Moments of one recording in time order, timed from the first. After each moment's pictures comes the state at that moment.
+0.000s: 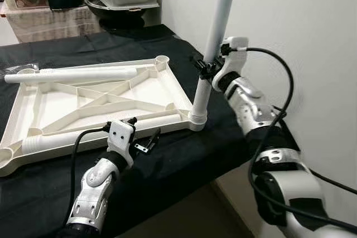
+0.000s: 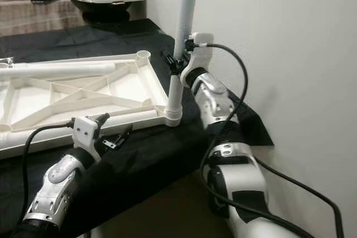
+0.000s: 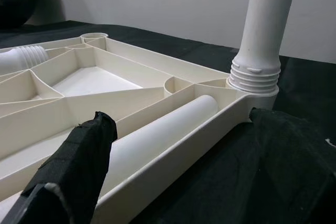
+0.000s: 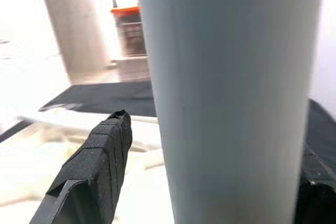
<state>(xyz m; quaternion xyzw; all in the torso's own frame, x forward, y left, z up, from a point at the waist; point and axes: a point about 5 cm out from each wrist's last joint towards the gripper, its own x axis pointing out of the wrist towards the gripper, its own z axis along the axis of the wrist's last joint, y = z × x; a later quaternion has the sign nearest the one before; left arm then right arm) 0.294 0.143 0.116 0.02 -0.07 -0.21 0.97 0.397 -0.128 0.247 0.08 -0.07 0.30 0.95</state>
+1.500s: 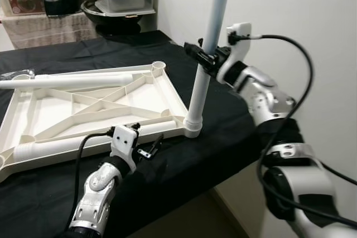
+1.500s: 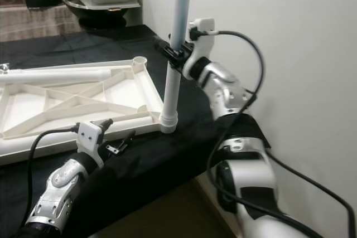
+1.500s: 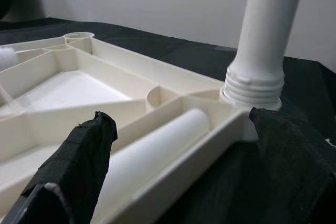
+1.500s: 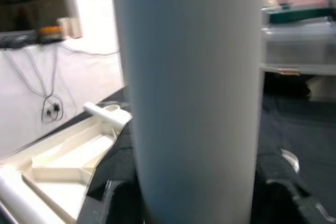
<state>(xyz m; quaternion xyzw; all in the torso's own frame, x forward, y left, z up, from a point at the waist) 0.295 0.136 0.112 0.01 -0.06 -0.23 0.97 0.387 -0.121 0.273 0.06 -0.07 0.45 0.89</state>
